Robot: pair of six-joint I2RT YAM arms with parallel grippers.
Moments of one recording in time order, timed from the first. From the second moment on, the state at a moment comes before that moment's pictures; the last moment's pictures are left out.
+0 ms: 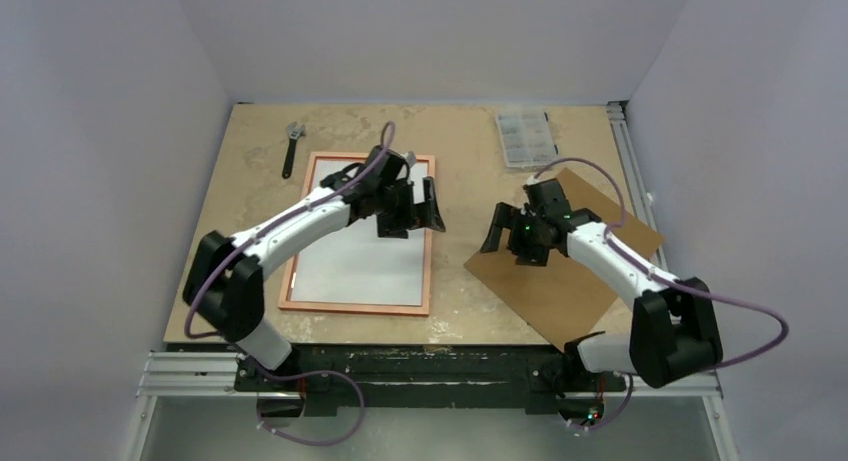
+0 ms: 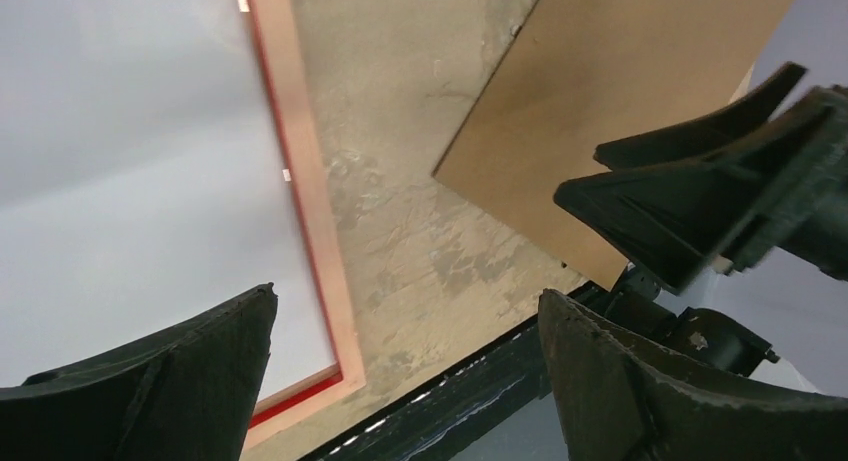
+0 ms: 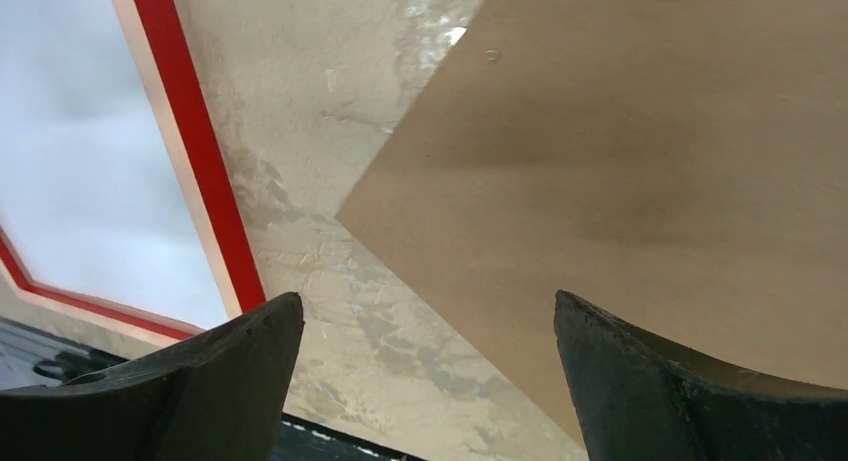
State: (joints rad) left arm -0.60 1.54 1.20 -0.56 0.27 -0.71; right arm 0.35 1.36 0.82 -0.52 -0.21 0.59
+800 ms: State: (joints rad) left arm -0.85 2.16 1.84 -0.67 0.13 -0.67; right arm -0.23 1.08 0.82 -0.93 0.24 0.70
